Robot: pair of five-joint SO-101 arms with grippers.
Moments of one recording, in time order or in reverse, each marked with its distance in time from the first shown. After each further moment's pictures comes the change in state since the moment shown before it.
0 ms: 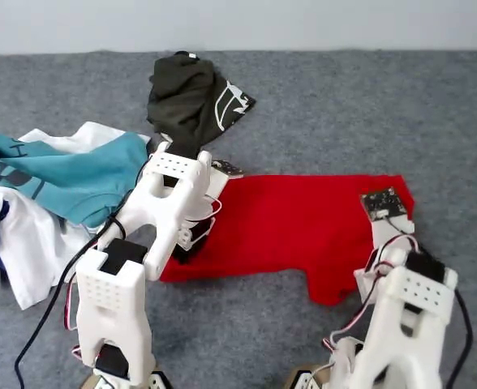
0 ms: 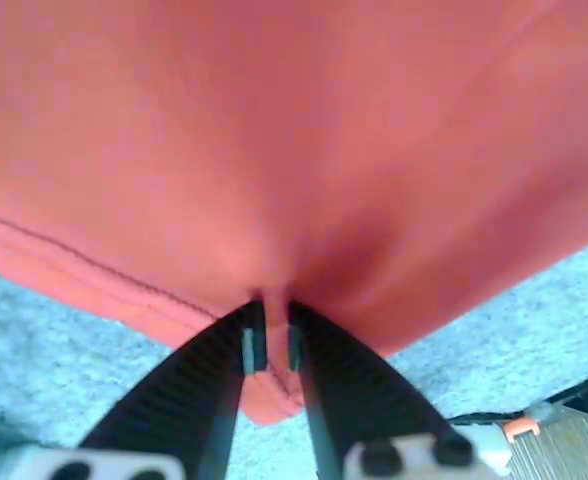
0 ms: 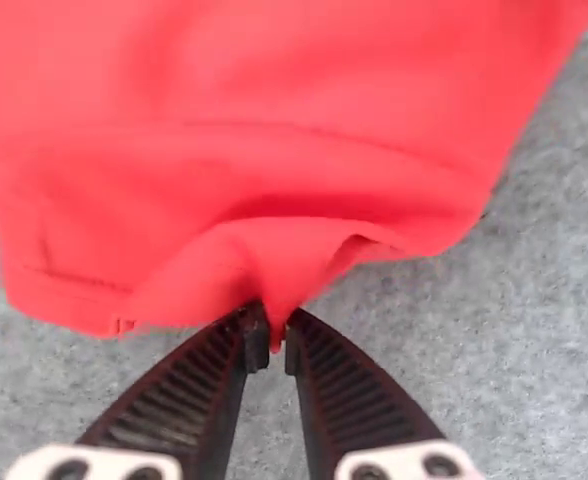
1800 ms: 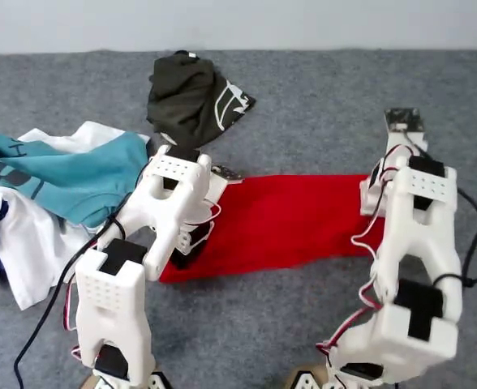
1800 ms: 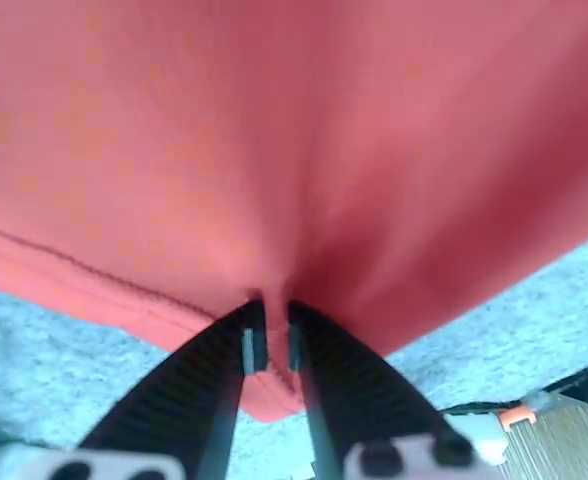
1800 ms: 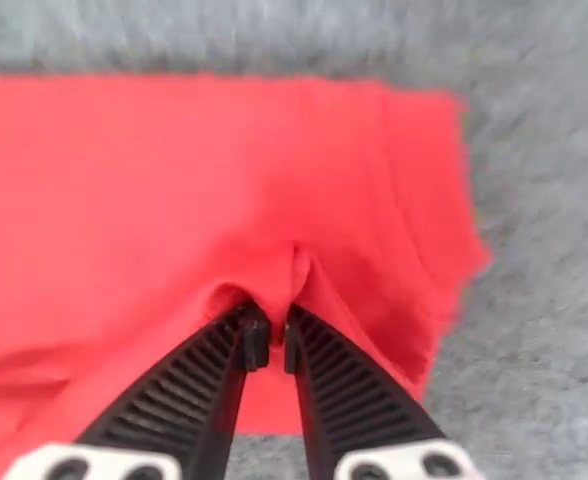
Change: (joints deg) left arm 0.0 0.0 2.1 0.0 0.0; right arm -7.7 45.8 -44.0 -2.4 -21.1
